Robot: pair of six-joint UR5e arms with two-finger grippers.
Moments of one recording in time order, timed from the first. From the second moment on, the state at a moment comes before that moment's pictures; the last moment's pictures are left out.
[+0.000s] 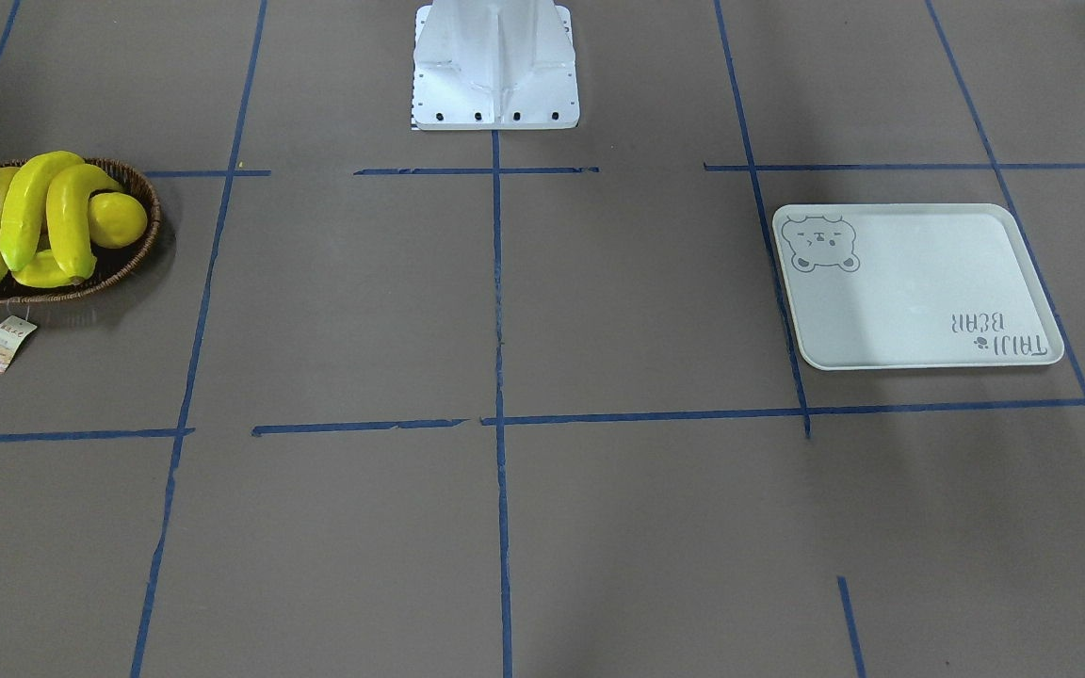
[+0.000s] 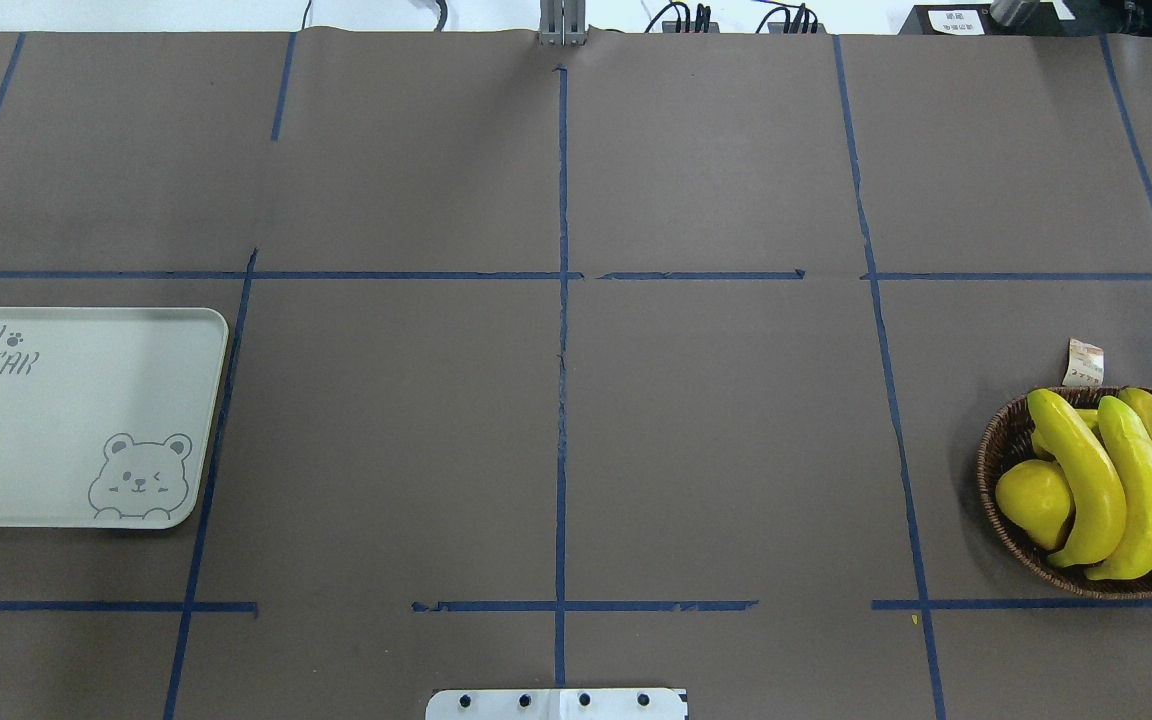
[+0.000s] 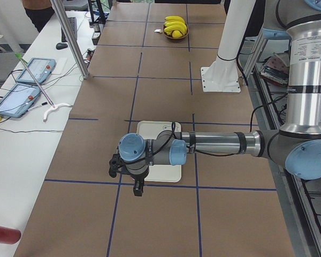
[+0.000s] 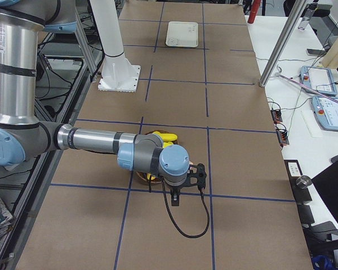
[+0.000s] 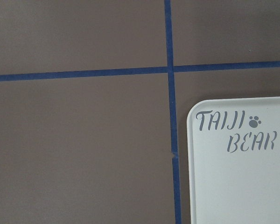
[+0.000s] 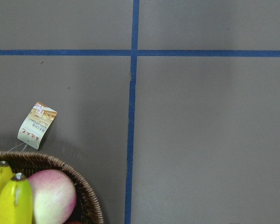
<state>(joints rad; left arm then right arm) -1.59 -1.52 -1.60 -1.56 -2.39 0.09 1.69 -1.71 1.70 -1.63 2.44 -0.19</state>
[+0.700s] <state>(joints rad) -1.59 -1.53 -1.62 -1.56 -2.39 0.09 1.67 -1.75 1.77 -1.55 2.44 -0.15</state>
